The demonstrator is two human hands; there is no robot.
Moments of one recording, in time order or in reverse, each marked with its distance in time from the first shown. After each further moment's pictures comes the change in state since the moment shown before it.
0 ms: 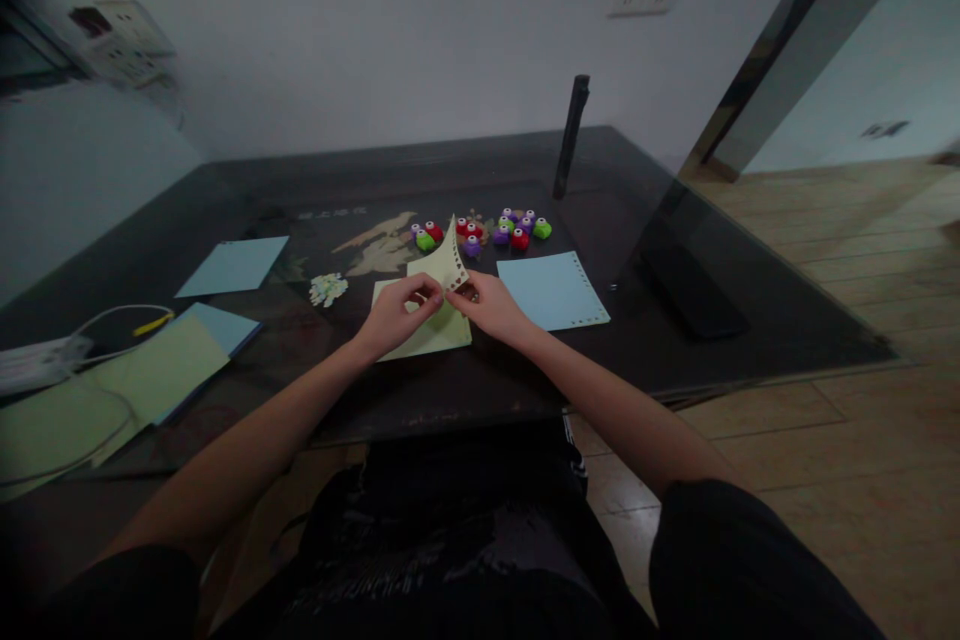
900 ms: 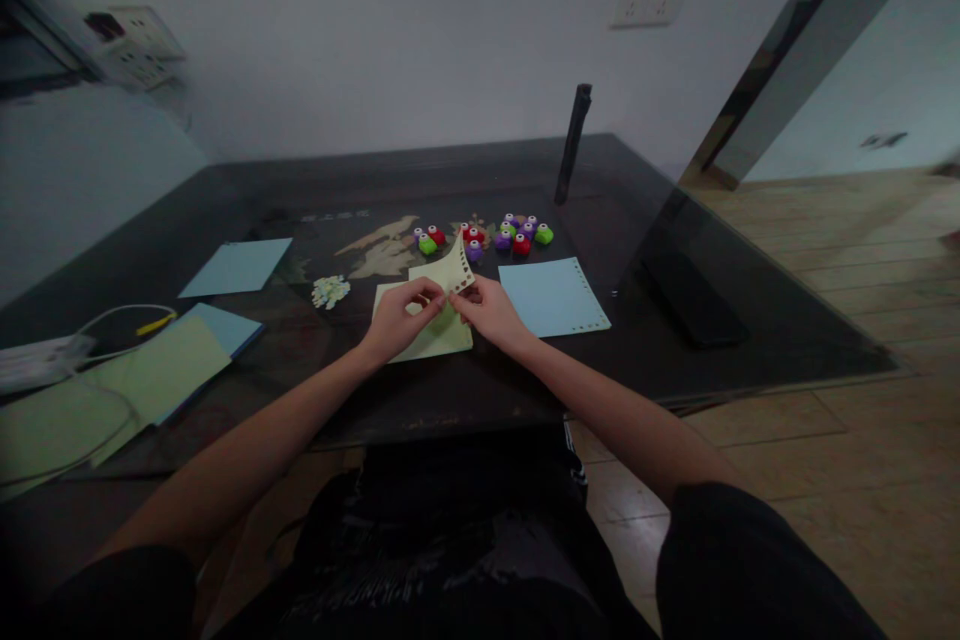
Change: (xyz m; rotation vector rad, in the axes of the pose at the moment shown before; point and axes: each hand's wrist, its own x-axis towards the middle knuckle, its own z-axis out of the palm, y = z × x) left_hand -0.001 -0.002 0.005 -0.019 0.082 0.013; right_hand -0.002 -0.002 0.011 0.315 0.047 0.109
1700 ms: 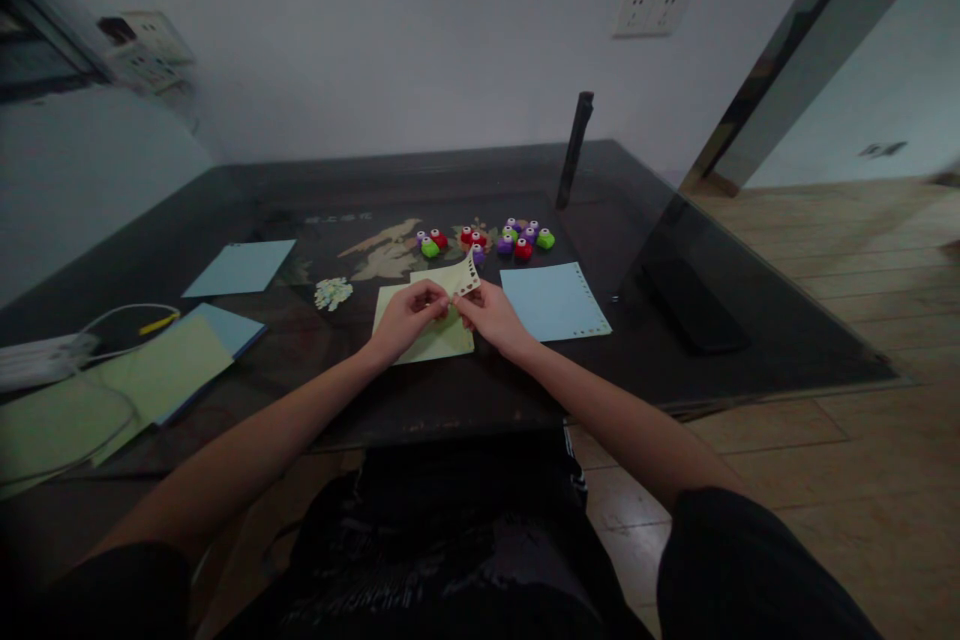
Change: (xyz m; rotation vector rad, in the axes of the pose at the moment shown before) left_hand 0.002 -0.011 0.010 -0.403 -0.004 -0.227; right_hand 0.000 0.002 0.002 0.043 0.028 0.060
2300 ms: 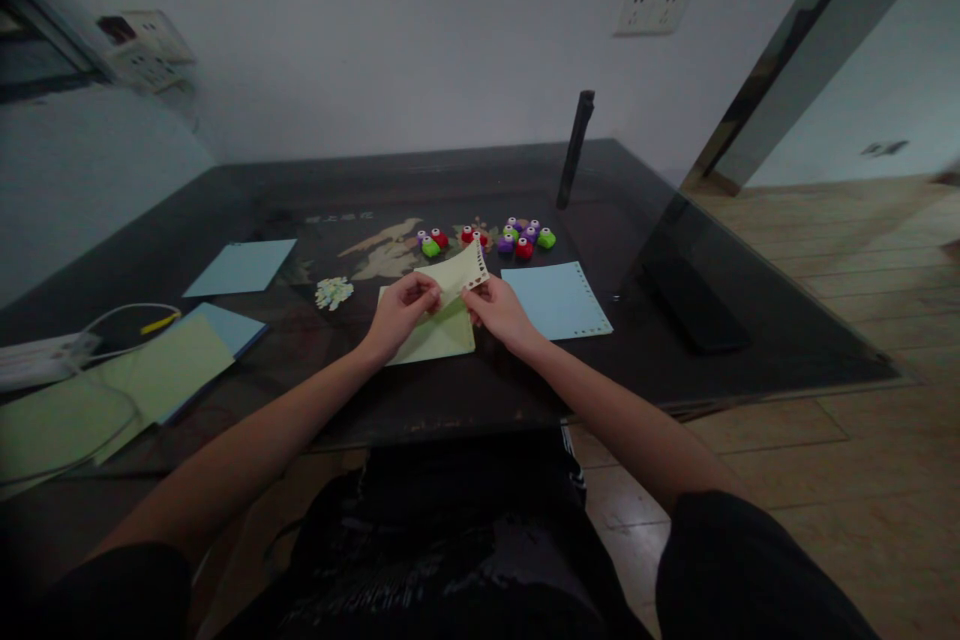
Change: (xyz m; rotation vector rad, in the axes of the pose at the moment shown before) left_hand 0.003 -0.002 -0.004 -0.063 0.106 0.000; right_hand 0.003 0.000 -0.008 -0.025 0.013 -0.016
